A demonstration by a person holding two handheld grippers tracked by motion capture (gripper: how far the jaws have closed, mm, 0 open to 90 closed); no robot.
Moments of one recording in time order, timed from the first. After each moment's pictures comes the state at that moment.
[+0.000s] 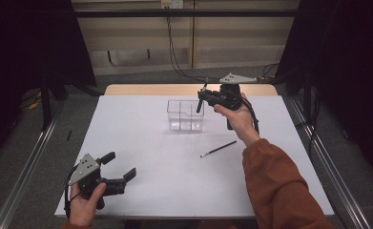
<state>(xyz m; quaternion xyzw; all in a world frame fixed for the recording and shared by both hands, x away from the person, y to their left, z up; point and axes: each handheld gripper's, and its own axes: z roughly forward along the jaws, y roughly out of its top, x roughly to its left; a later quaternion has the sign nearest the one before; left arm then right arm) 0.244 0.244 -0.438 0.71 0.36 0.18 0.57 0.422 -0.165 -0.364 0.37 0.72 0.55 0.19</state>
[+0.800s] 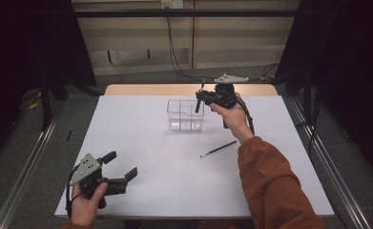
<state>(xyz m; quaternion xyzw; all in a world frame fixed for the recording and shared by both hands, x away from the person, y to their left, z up) 0.243 0.240 -0.437 0.71 0.35 0.19 0.58 0.446 -0.160 -0.386 0.39 0.73 0.53 0.19</state>
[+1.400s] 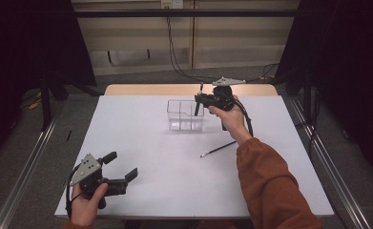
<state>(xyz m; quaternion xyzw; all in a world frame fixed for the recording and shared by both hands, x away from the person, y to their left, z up) 0.243 0.240 -0.437 0.71 0.35 0.19 0.58 0.449 -0.157 -0.399 0.40 0.73 0.52 0.18</state>
